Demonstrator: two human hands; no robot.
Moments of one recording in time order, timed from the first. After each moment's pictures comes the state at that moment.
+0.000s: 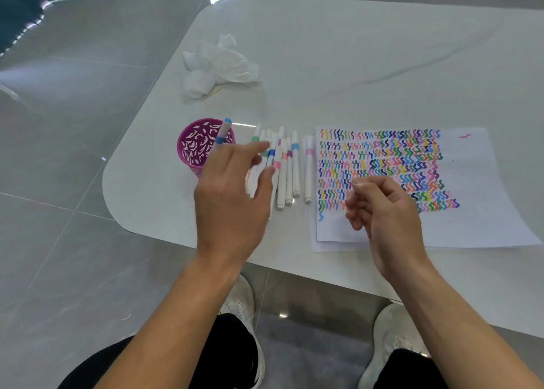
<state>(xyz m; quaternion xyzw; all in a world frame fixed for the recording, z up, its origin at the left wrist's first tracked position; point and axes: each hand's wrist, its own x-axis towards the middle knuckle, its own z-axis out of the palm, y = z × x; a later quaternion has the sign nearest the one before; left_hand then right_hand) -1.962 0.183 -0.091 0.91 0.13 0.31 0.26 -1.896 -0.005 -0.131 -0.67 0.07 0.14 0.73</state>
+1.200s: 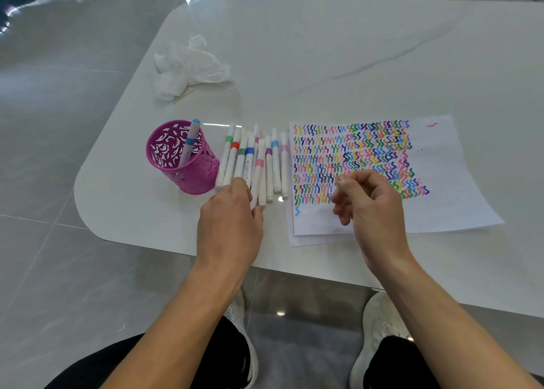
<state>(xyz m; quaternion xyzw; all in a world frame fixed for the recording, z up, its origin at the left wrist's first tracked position) -1.964 0.156 -0.117 0.95 0.24 0.05 0.18 -1.897 -0.022 -0.134 -0.73 0.06 0.09 0.68</state>
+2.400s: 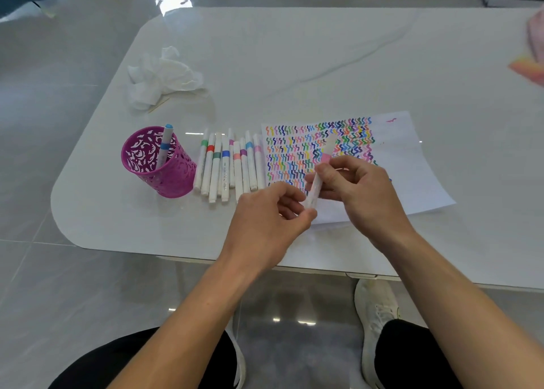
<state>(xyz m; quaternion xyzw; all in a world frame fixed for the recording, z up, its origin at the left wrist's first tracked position) -1.956 0.099 -0.100 0.88 0.11 0.01 0.46 -1.885 -0.057 -0.108 -0.74 -0.02 0.14 0.66</state>
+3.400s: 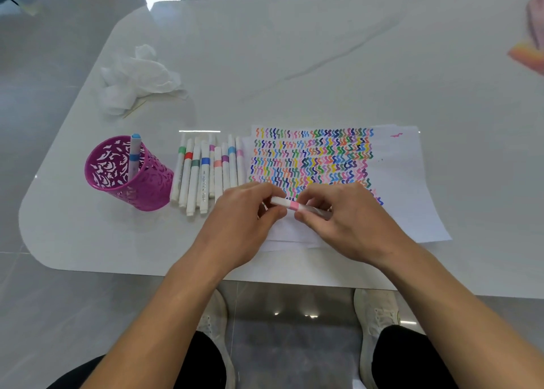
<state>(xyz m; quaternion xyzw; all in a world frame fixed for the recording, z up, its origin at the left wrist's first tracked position) -1.924 0.118 -0.122 0.96 0.02 -0.03 0.29 -1.878 -0.074 -0.117 -0.91 -0.22 0.14 0.33</state>
